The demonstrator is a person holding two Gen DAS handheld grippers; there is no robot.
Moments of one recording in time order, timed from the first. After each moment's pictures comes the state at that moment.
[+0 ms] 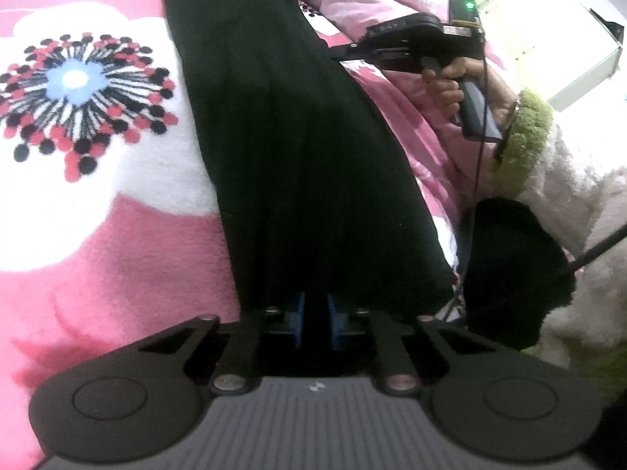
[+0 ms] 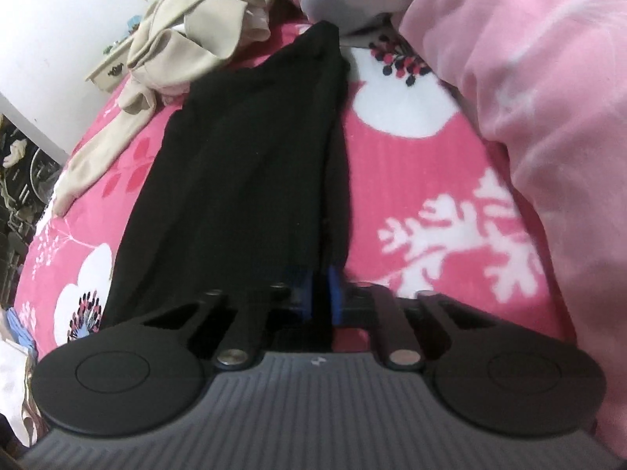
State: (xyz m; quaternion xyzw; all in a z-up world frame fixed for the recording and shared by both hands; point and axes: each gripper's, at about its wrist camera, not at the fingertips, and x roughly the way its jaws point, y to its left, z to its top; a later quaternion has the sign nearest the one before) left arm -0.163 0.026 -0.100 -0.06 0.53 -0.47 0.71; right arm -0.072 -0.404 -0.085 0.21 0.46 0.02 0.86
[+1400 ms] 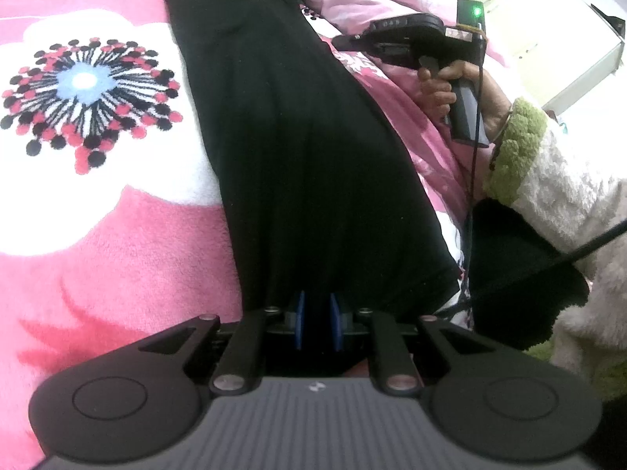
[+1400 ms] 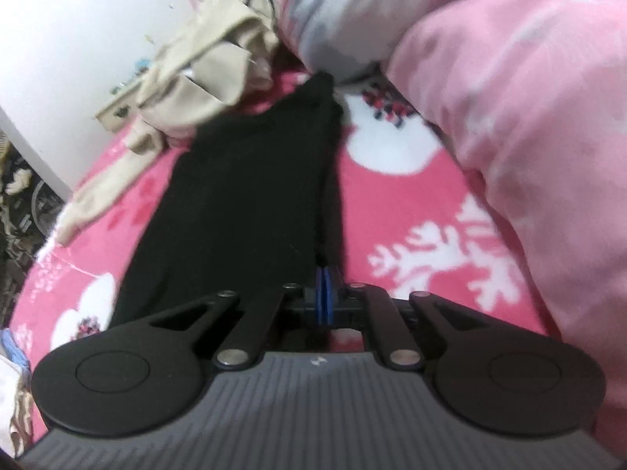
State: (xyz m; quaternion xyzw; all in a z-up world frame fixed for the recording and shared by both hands) left arm -0.171 0.010 -0.088 -0.06 0.52 -0.46 0.72; right arm -0.091 -0.406 -0.082 0.21 0.38 0.02 0.90
